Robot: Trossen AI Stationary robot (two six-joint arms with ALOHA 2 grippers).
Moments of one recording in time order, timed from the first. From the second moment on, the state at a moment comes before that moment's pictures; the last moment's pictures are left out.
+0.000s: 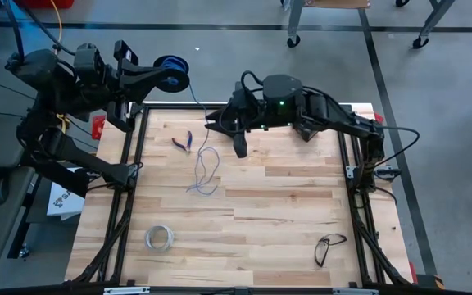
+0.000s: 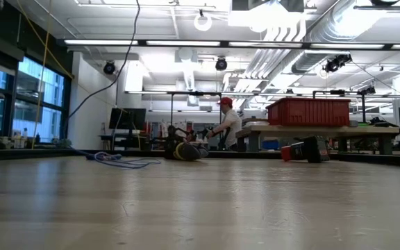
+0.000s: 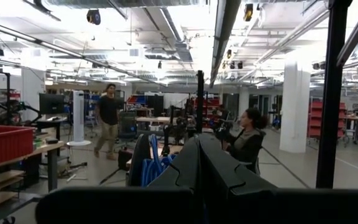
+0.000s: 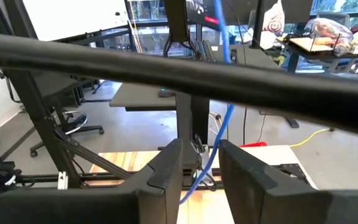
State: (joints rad) left arm -0.05 1.24 1.99 -0.42 -0.22 0.04; right arm -0.04 1.89 2.36 -0.63 -0.06 0.03
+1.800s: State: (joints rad) left arm -0.12 1.36 1.99 -0.39 -0.15 -0.91; right arm 0.02 1.99 2.35 -0.09 -0.12 -0.24
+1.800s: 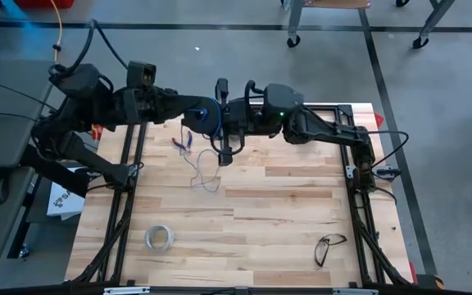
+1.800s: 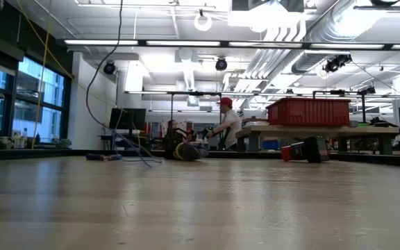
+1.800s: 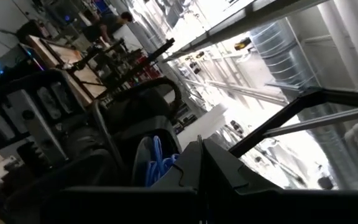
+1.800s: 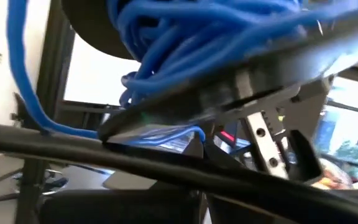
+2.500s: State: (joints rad) left arm -0.13 1.35 1.99 -0.35 -0.27 -0.82; right arm 0.02 1.99 2.36 -0.14 -0.21 -0.17
